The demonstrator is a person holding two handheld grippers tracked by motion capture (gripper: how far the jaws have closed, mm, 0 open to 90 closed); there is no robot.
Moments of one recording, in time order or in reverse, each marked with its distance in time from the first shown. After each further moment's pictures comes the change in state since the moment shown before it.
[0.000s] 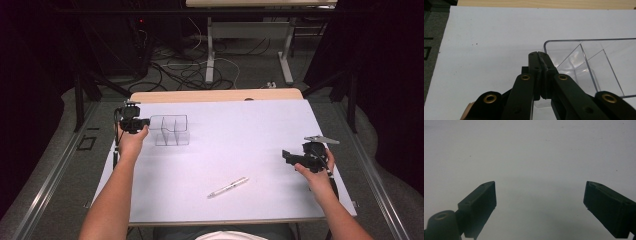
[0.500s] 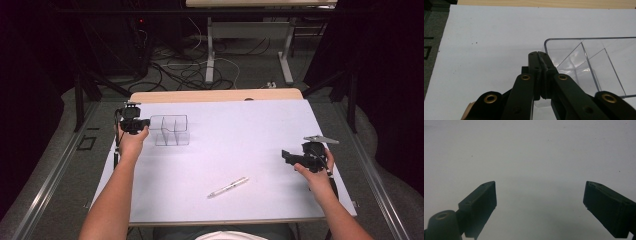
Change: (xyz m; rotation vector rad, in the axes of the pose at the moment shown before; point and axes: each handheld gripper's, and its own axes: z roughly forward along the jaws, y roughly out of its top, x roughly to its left) left arm -0.001 -0.002 0.001 -0.004 0.003 -0.005; right arm 0.001 0.000 0.001 0.002 0.010 -0.005
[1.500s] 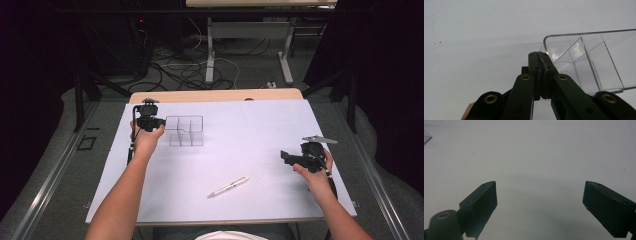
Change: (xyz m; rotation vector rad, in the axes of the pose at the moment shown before) left arm -0.052 0.010 0.009 0.082 -0.057 0.052; right arm 0.002 -0.001 0.003 0.014 0.007 -0.001
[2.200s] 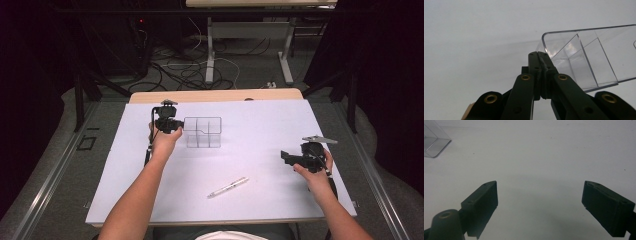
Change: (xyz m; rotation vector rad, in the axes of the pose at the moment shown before) left arm -0.053 -0.002 0.009 0.005 -0.093 0.014; right arm 0.000 0.000 -0.001 0.001 0.004 -0.004
